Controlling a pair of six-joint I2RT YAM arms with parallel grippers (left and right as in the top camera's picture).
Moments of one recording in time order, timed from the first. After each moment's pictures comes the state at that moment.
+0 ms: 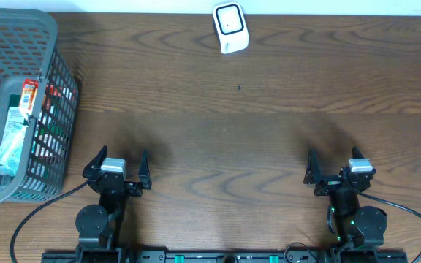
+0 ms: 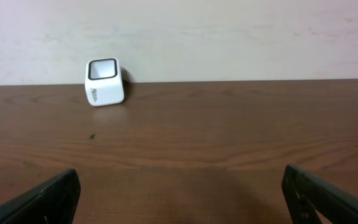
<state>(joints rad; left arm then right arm) -0.04 0.01 0.01 -0.10 0.08 0.01 0.01 0.02 0.01 -0.07 -0.06 0.06</state>
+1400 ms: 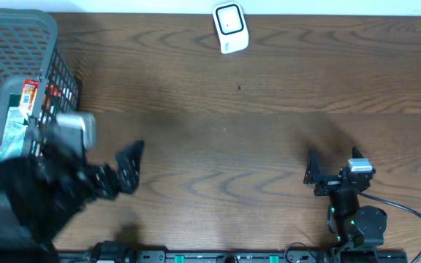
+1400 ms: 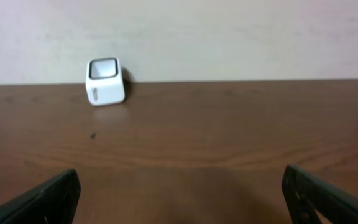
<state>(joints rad) -0.04 0.87 1.53 -1.24 0.29 -0.09 0.01 0.02 0.01 -0.07 -0.06 0.06</state>
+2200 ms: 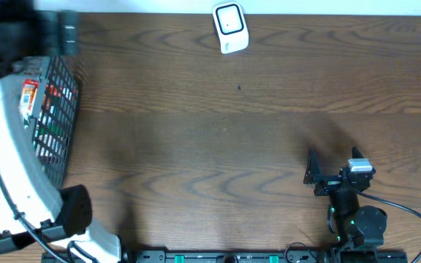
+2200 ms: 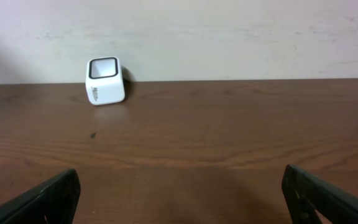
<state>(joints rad) 0.23 1.82 2.56 -1.54 0.05 0.17 0.01 0.02 0.01 -0.07 -0.06 0.06</state>
